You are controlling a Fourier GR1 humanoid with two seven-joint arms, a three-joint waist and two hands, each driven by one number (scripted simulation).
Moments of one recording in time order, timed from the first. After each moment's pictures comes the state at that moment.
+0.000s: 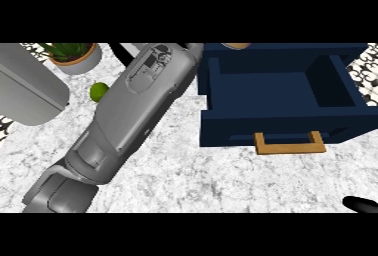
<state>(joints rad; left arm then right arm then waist) -1.32 0.01 -0.18 -0.74 0.29 0.43 0.19 0.05 -0.11 -0.31 -2.26 -0.07 0.06 0.34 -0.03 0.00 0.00</state>
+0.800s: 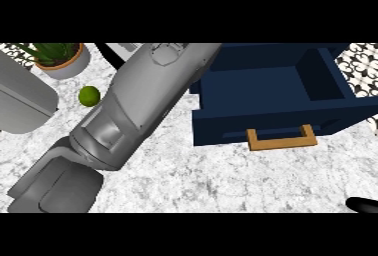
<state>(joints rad) -1.57 0.00 -0.26 -0.41 0.41 0.50 0.14 0.01 -0.14 -0.31 -2.27 -0.11 0.08 0.36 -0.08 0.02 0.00</state>
